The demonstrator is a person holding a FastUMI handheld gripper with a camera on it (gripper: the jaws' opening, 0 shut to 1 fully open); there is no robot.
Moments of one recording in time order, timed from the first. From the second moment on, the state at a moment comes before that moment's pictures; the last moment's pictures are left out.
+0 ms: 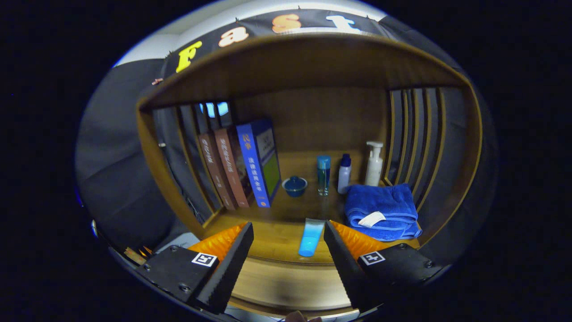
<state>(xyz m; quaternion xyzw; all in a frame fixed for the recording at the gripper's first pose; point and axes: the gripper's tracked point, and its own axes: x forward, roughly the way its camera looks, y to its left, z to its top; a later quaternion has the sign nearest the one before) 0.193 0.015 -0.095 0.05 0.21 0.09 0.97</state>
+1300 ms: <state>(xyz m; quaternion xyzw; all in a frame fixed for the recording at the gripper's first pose) 0.017 -0.009 -0.311 -0.02 0.20 -0.03 0.98</state>
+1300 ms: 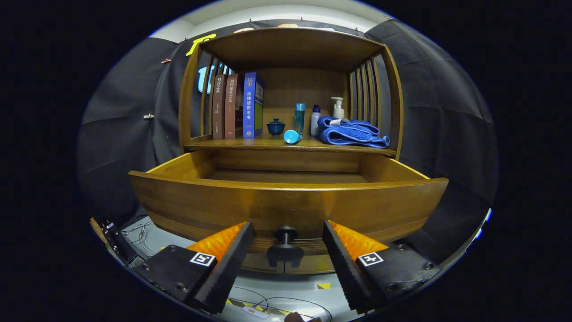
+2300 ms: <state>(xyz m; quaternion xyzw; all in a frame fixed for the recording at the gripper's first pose) 0.128 -0.005 -0.333 -0.03 0.20 -0.03 0.98</state>
